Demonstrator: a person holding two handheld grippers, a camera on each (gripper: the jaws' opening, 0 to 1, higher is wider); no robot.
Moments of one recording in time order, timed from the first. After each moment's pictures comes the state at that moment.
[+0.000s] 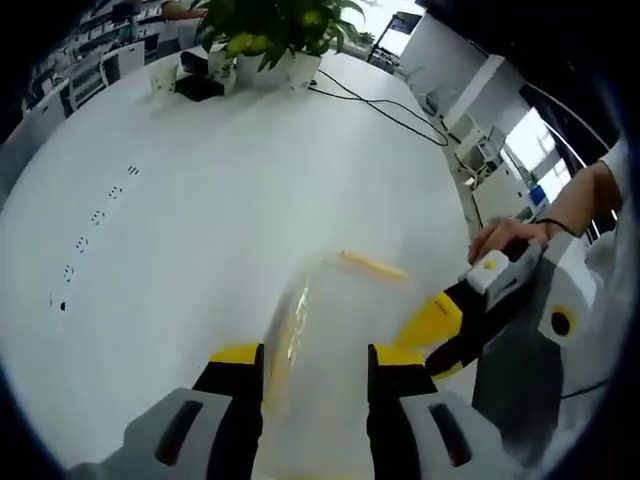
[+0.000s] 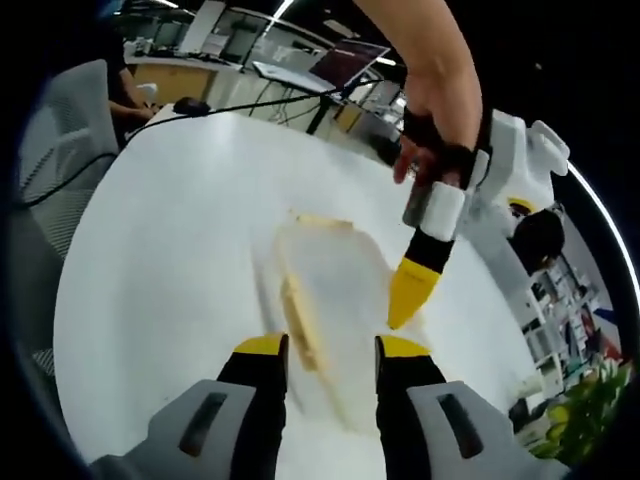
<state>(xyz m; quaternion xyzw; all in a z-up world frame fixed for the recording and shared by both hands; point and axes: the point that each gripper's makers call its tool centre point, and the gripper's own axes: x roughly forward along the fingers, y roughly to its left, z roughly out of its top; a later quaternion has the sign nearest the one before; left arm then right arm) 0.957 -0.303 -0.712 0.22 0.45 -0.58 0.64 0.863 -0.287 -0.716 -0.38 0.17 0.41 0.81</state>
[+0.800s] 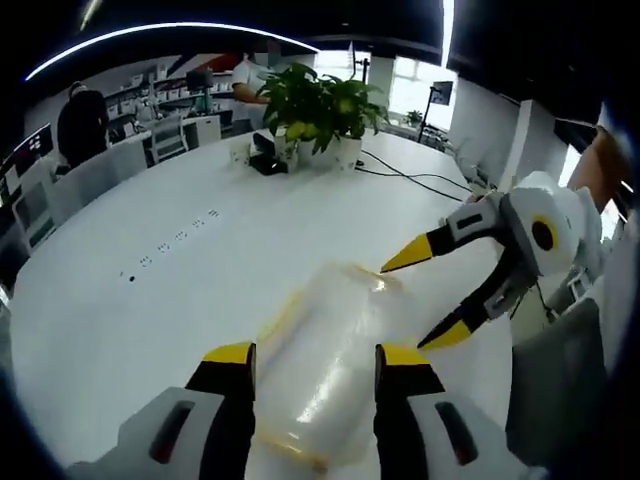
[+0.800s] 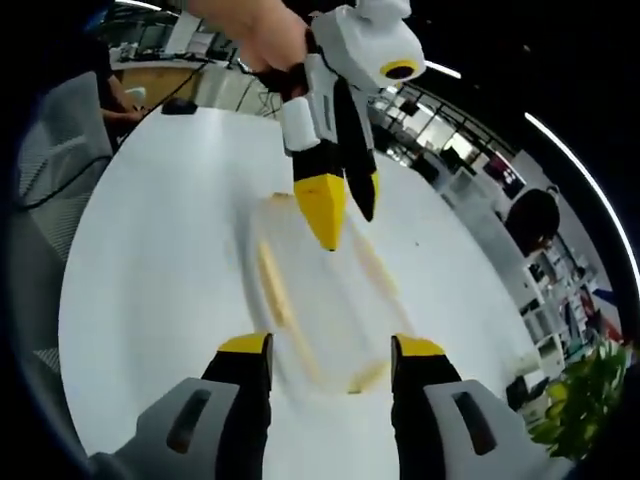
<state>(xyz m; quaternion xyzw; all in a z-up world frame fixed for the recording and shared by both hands) 0.920 -0.261 -0.691 0.15 0.31 -0.49 0.80 0.866 -0.326 -0.713 -0.37 0.20 0.38 0.82</state>
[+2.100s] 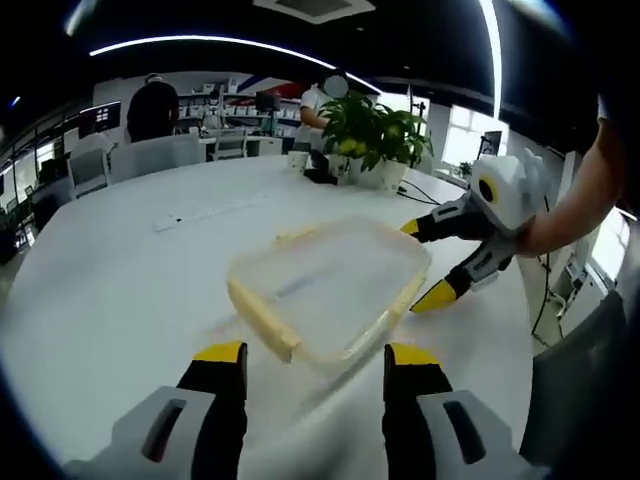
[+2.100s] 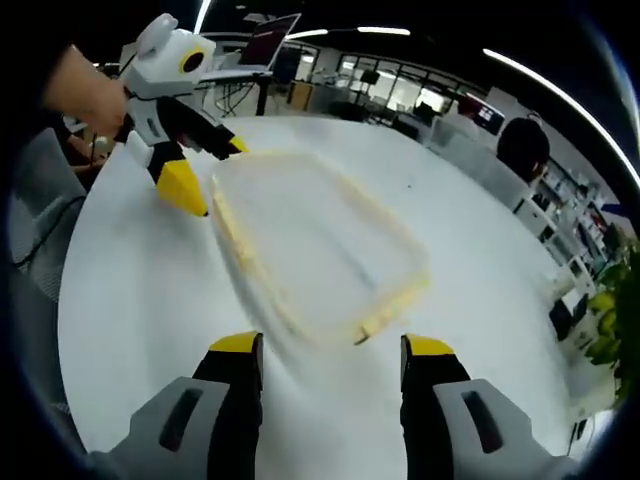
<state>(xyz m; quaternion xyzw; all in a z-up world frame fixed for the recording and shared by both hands) 0.881 -0.216 -0.739 0.06 0.27 -0.39 0.88 0.878 -0.351 -0.760 -0.25 0.28 0.35 0.86</state>
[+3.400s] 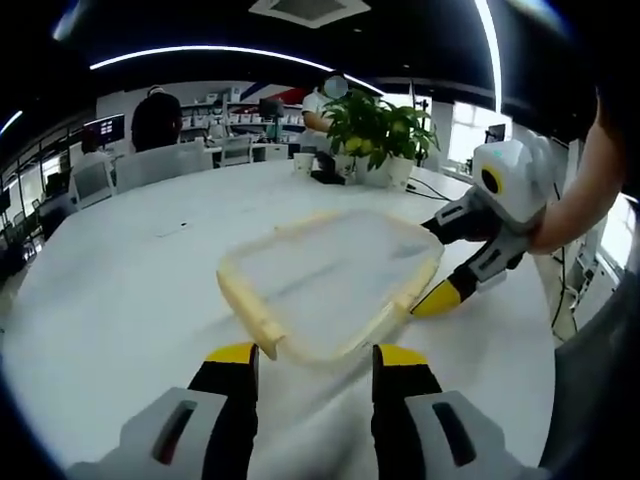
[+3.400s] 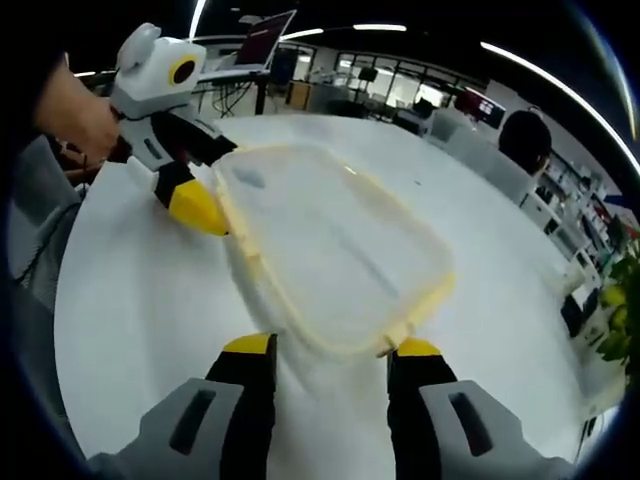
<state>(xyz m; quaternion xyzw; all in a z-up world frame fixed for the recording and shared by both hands) 0.889 -0.215 -0.750 0.08 0.25 -0.38 0.89 0.882 -0.331 -0.773 -0.24 0.29 0.35 0.86</state>
